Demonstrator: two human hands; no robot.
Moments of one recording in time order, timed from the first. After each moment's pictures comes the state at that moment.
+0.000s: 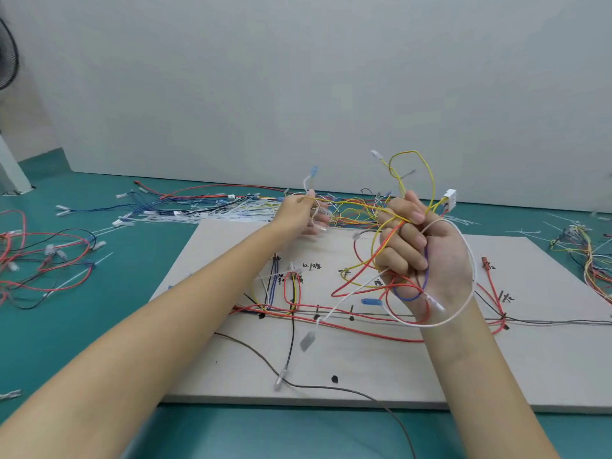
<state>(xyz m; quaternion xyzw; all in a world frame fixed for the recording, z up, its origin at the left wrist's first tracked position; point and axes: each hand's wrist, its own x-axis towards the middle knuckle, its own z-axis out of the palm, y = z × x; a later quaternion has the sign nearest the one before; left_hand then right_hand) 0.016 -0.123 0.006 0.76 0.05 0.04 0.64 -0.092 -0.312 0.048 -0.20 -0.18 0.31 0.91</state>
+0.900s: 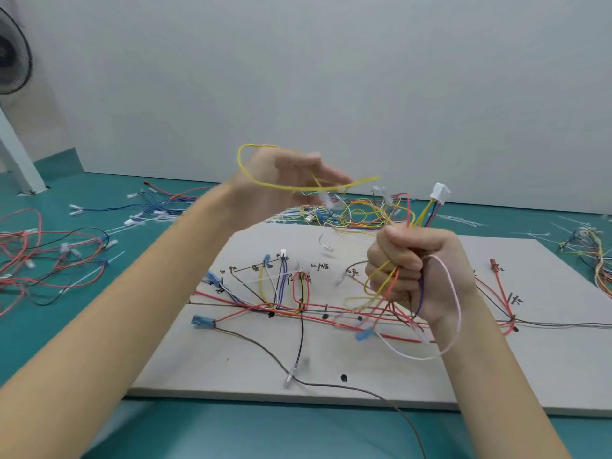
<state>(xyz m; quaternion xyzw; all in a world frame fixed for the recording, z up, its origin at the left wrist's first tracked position) -0.075 -0.084 0.097 0.68 -0.20 -0.08 0.70 -0.099 -0.312 0.047 -0.44 -0.29 0.34 0.78</state>
